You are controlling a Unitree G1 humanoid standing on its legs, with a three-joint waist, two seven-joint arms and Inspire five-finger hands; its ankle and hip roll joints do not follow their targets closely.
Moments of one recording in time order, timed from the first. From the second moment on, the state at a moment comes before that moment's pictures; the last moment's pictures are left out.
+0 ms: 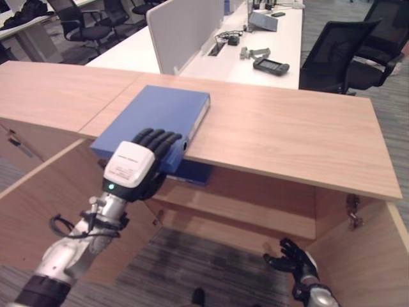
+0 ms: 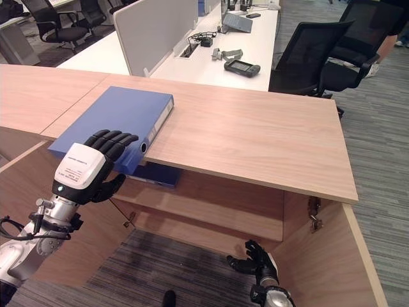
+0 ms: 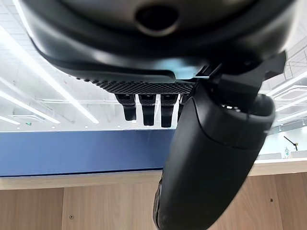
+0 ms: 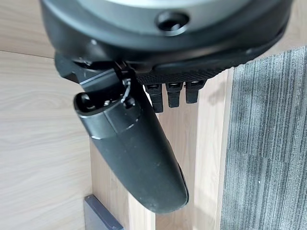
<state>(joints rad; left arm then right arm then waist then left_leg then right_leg) -0.05 0.89 -0.16 0.00 0.76 -0.27 0.49 0.11 -0.28 0.19 0.70 0.47 -0.19 -0.05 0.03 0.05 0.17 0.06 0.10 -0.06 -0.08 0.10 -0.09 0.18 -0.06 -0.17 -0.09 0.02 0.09</state>
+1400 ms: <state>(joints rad) -0.12 0.84 -0.11 0.00 0.70 -0.25 0.51 0.13 -0.28 0.19 0.70 0.47 -0.19 -0.07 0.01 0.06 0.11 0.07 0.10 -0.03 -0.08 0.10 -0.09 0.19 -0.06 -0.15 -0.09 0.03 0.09</state>
